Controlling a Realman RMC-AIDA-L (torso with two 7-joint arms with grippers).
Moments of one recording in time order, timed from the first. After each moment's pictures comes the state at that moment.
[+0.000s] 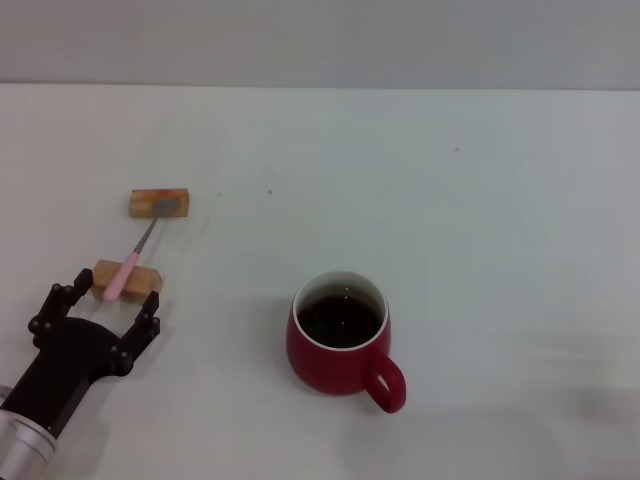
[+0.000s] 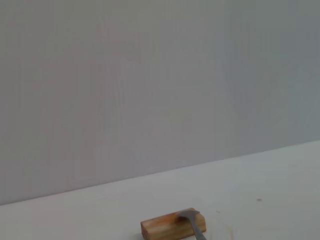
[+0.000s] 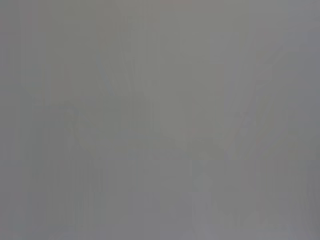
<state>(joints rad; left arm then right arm) -0.10 -2.08 2.40 0.31 -0.58 1.16 0.00 0.00 2.09 0.04 0.39 -1.60 -1.67 -0.06</state>
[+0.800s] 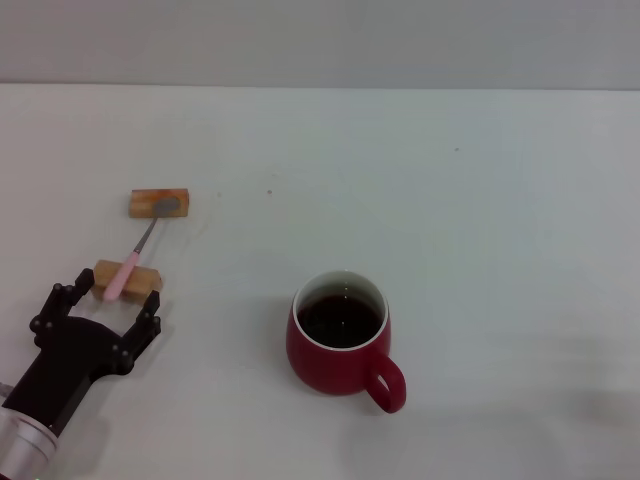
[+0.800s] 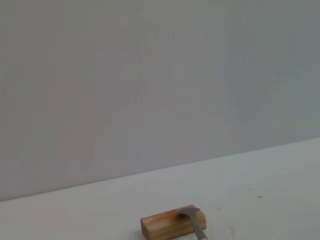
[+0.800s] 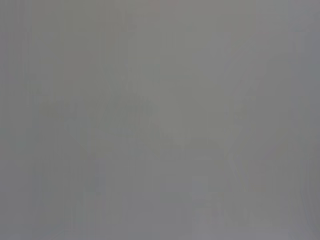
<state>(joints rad) -0.11 -2.08 2.40 0.32 -0.59 1.15 0.00 -0.01 2.09 0.04 0.39 -1.60 -1.68 -0.06</state>
